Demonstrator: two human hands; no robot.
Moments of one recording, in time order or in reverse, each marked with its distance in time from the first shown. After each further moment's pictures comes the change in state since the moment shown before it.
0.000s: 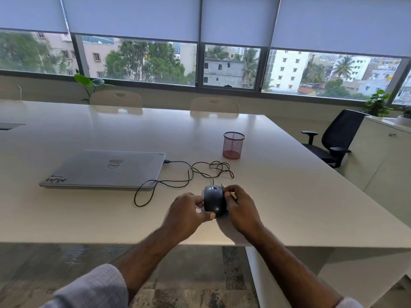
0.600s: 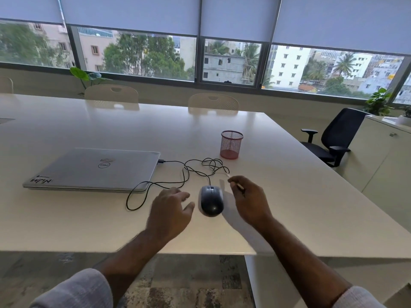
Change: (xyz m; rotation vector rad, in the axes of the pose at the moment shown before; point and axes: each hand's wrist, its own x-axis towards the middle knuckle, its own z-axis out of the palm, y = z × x) left_hand 0.022 -0.034 0.007 0.268 0.154 0.020; right_hand 0.042 0.015 -0.029 -0.164 0.093 -0.174
